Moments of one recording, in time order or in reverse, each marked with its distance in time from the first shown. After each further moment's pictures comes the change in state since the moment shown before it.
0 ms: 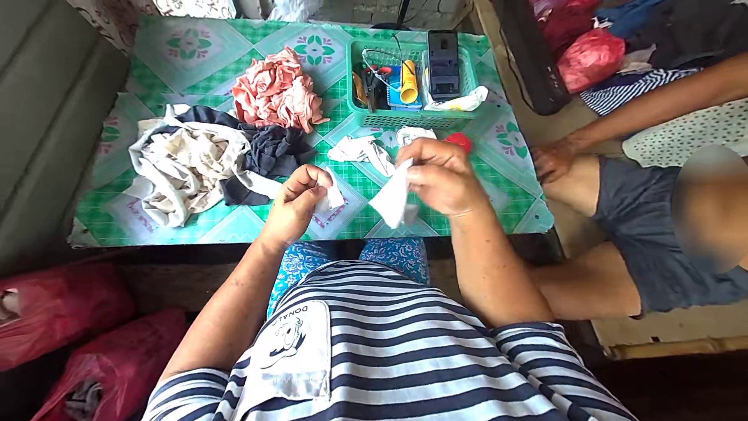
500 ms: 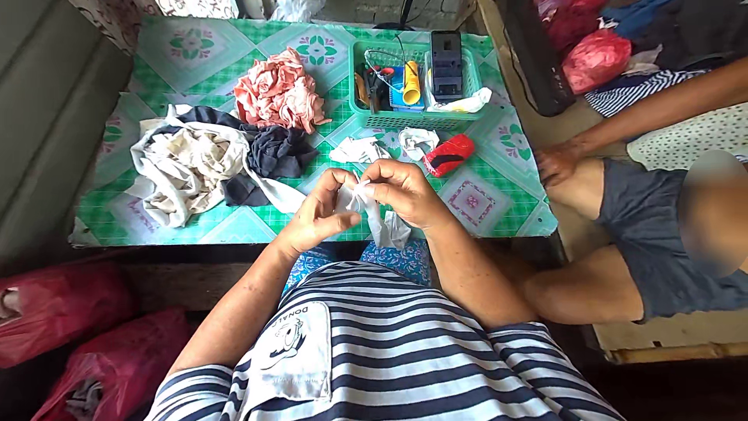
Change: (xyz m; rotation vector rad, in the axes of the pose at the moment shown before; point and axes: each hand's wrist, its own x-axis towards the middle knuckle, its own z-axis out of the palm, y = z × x) left_hand 0.005 0.006 0.025 0.065 -0.198 0.039; right_hand 0.006 0.025 0.038 -0.124 0.031 0.057
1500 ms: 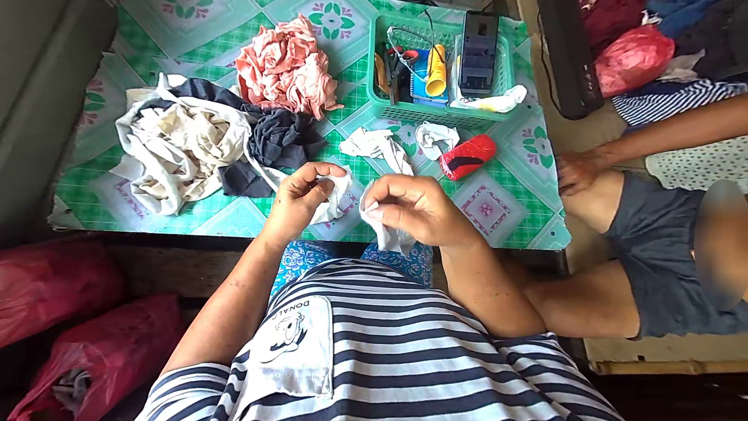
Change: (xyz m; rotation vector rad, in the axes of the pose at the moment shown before) left_hand -0.007 -0.021 -0.039 0.117 0.325 -0.112; right_hand 0.007 -0.012 0.004 -0.023 -0.188 0.000
